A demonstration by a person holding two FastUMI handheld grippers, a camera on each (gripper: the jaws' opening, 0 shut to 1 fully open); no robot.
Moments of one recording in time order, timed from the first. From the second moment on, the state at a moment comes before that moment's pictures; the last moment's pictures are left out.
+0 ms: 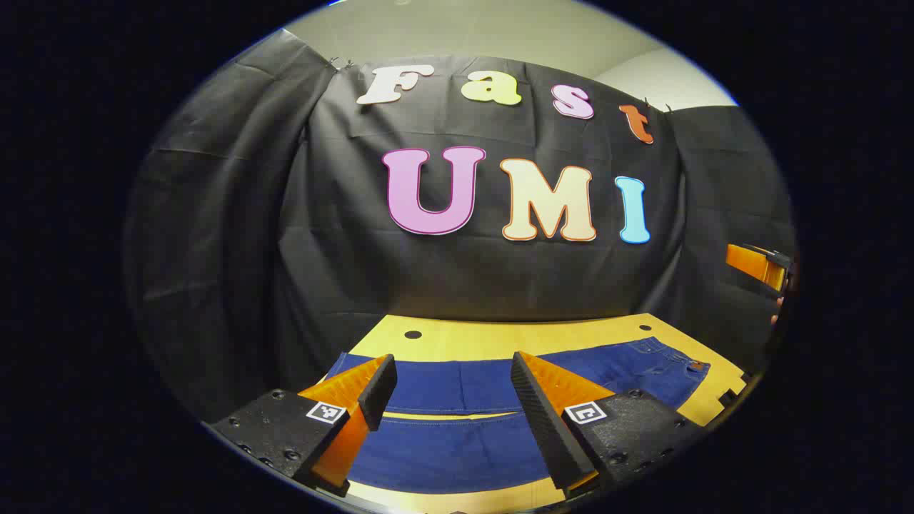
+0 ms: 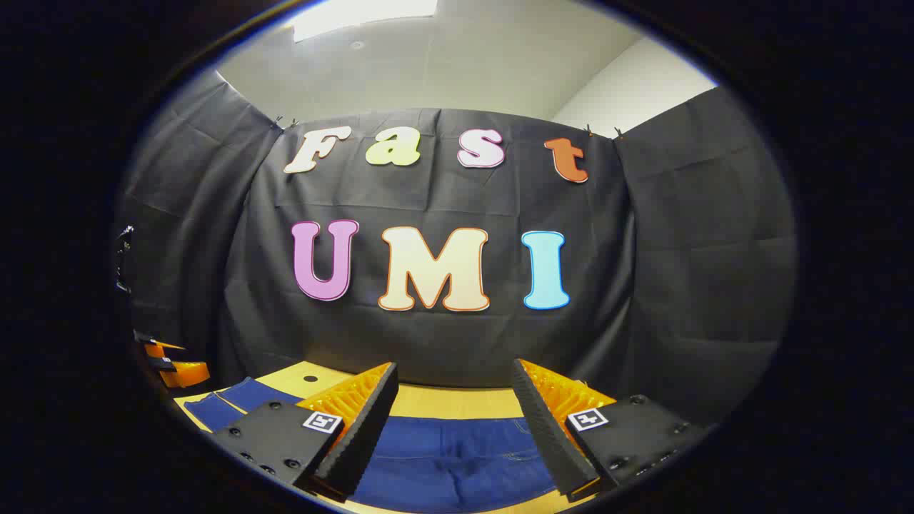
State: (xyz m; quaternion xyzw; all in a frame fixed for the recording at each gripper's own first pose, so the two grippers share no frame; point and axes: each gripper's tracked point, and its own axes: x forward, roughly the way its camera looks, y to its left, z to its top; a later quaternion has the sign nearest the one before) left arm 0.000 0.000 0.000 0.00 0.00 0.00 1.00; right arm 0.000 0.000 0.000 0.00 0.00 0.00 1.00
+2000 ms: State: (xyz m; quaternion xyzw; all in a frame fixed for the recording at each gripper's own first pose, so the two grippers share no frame) left arm -0.066 0.125 -0.242 0.16 0.37 -0.23 0.89; right arm -0.006 0.010 -0.074 -0.05 0.12 0.00 0.99
